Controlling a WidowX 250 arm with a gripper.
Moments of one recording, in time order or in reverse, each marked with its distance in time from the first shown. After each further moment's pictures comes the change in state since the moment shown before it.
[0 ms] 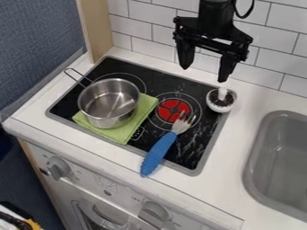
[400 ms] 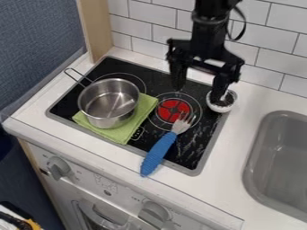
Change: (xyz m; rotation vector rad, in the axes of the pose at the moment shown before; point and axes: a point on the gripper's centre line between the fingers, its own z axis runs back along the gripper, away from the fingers) arm -0.030 -0.001 -0.014 -0.029 0.082 0.030
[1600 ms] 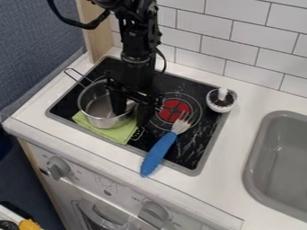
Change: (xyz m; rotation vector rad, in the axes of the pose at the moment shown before) arm -0.030 0.094 -0.069 0.079 0.116 -0.014
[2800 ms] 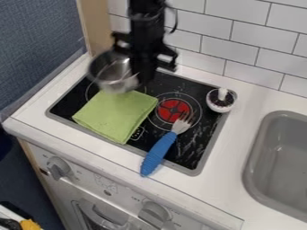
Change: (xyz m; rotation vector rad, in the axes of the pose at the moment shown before) arm 0.031 -0.018 0.064 -0.020 -0.155 -0.002
